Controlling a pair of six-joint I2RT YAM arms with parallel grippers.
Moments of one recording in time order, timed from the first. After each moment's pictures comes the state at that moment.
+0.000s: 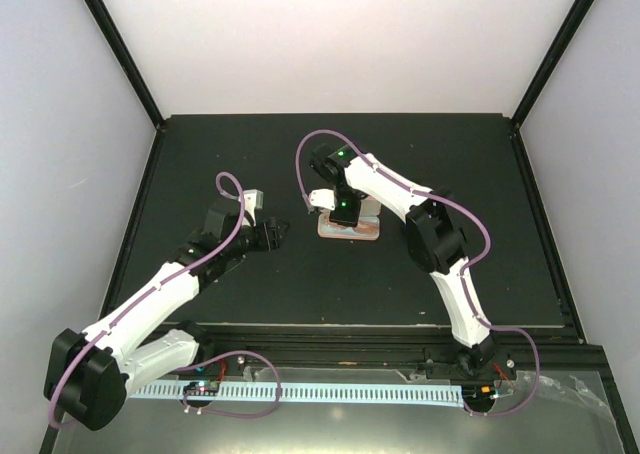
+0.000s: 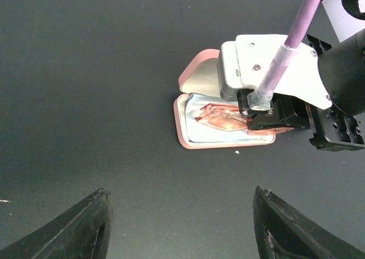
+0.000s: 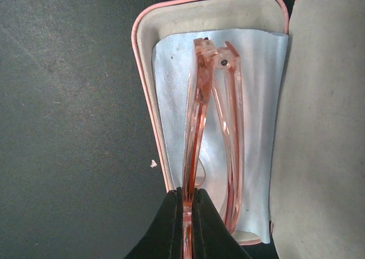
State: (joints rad) left arm -0.45 0.98 0.61 -0.24 0.16 -0.55; right arm 0.69 2.26 2.00 -1.32 0.02 -0.68
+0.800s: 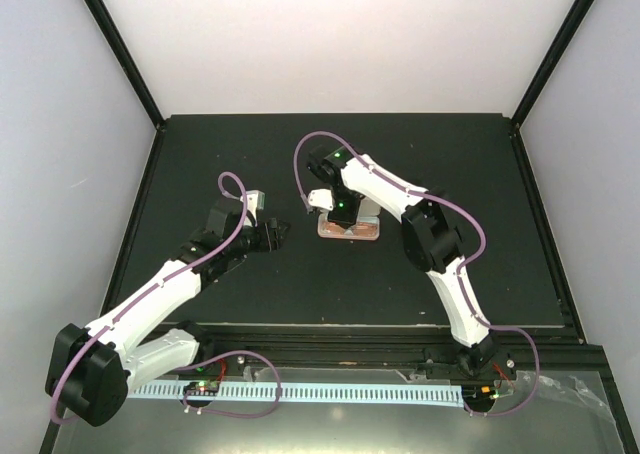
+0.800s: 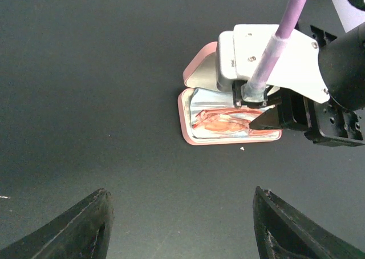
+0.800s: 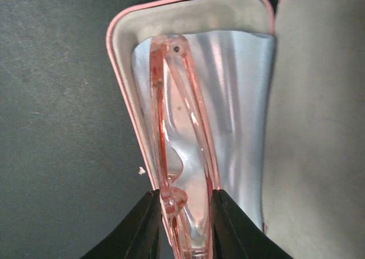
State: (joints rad) left arm -0.45 1.01 0.61 -0.24 0.17 -0.55; right arm 0.70 2.29 2.02 -1.32 0.06 -0.65
